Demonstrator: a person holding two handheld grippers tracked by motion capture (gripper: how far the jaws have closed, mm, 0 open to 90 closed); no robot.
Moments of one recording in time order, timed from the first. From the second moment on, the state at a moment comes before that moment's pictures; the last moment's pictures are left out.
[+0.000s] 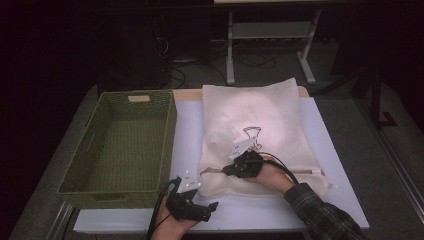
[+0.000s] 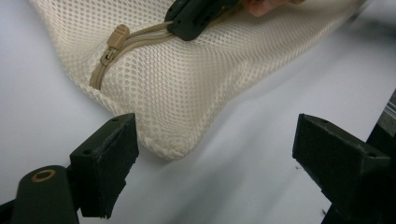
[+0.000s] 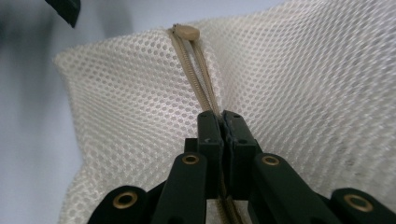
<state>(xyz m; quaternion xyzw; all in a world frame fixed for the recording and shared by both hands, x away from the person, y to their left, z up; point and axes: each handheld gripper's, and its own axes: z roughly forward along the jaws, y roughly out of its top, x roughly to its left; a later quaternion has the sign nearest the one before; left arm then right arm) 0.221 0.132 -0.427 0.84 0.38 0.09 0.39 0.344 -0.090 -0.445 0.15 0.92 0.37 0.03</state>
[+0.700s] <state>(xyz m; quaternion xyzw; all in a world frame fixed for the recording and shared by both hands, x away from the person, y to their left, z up) 0.283 0.117 -0.390 0.82 0.39 0.10 0.41 0.341 -0.132 -0.419 0.16 0.89 0.42 0.05</state>
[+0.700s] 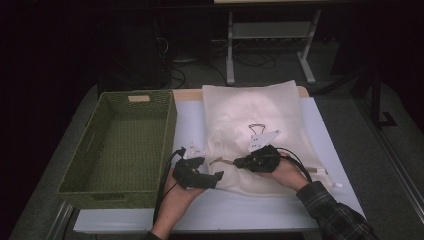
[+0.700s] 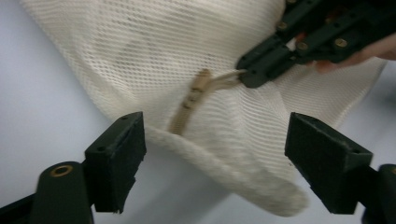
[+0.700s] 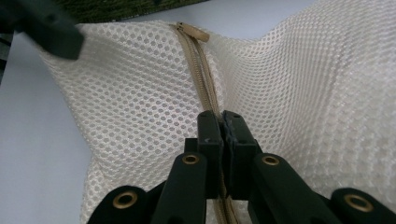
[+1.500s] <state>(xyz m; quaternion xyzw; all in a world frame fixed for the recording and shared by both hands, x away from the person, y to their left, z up) 0.311 0.118 -0.422 0.83 0.36 0.02 0.43 0.330 -0.155 -0.420 0.18 0.88 0.43 0.07</state>
